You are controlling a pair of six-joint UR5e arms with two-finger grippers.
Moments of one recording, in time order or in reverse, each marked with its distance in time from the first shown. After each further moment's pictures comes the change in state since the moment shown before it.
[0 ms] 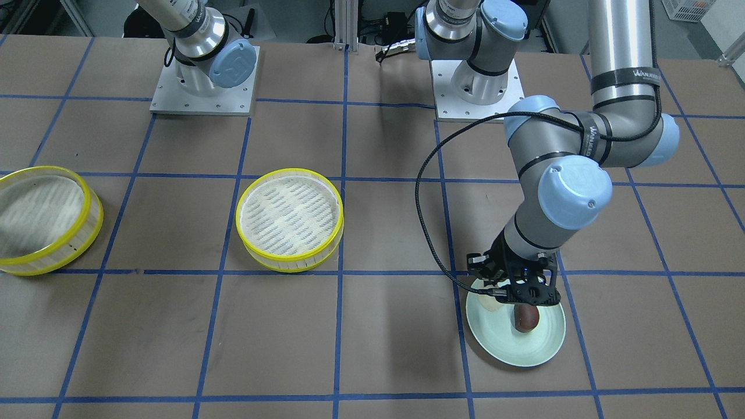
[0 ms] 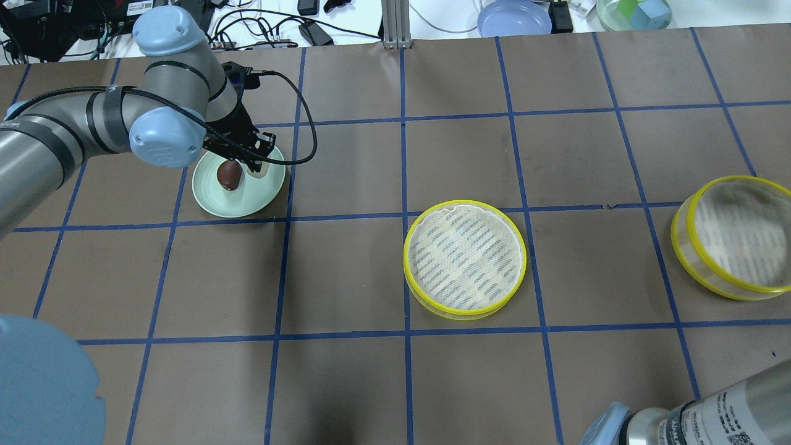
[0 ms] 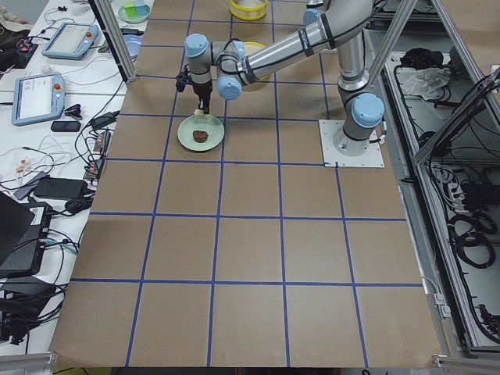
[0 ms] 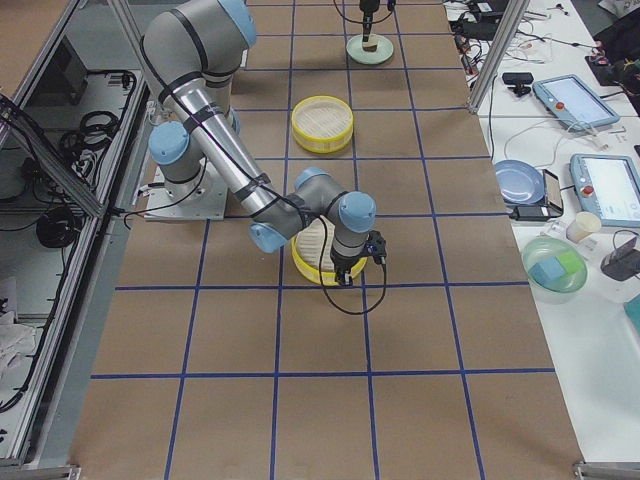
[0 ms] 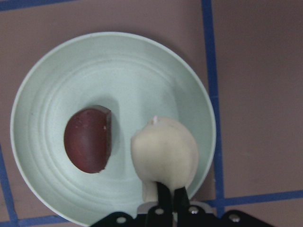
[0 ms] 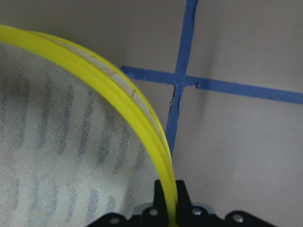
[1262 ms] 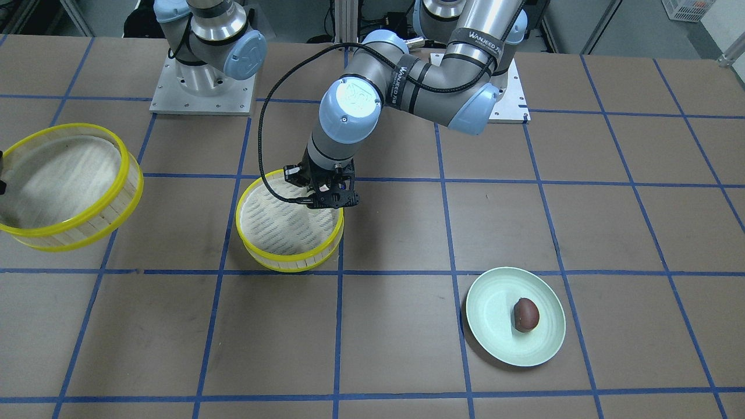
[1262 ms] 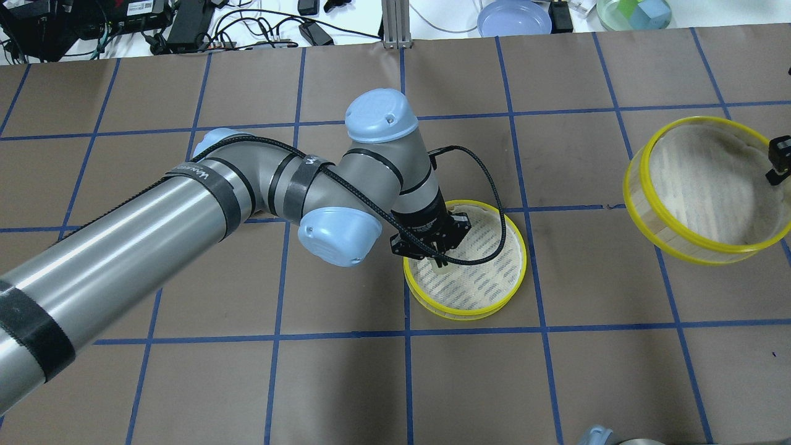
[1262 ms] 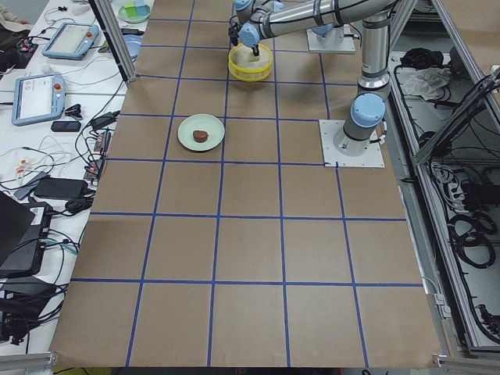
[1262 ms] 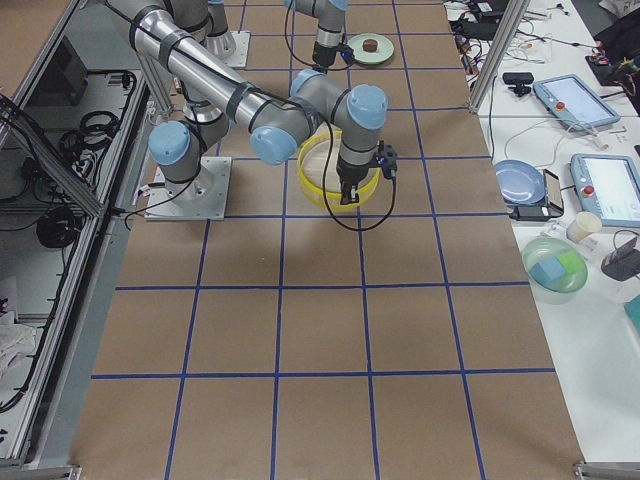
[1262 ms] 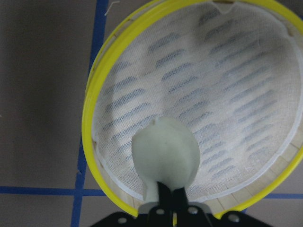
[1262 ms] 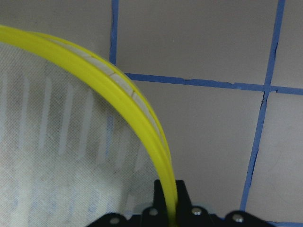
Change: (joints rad) left arm -0.456 0.007 -0.092 -0.030 -0.293 -0.671; right arm 0.197 -0.263 -0.050 0.377 0.051 0.258
